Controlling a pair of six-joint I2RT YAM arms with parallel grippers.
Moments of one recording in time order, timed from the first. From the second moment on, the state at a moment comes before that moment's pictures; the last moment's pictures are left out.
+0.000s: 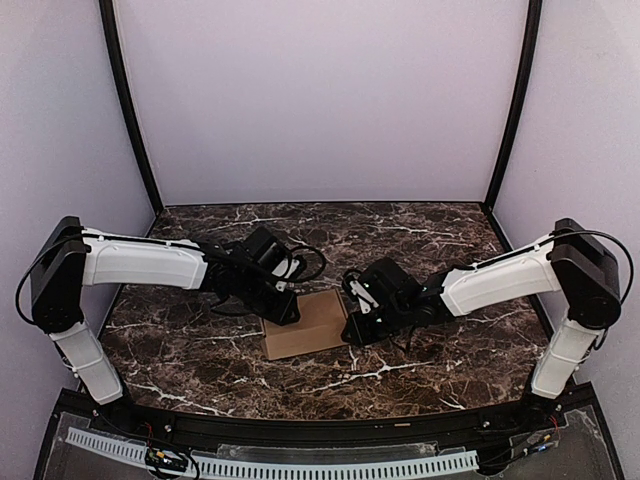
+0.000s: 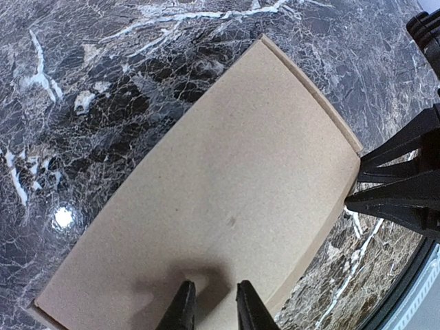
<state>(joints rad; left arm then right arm) -0.86 1.71 1.11 -0.45 0.12 -0.38 0.98 1.72 0.92 -0.14 -0.10 0.56</state>
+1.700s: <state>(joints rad) -0.87 1.70 1.10 -0.46 0.13 -0.37 0.97 1.62 0.92 -0.19 -0.03 0.53</state>
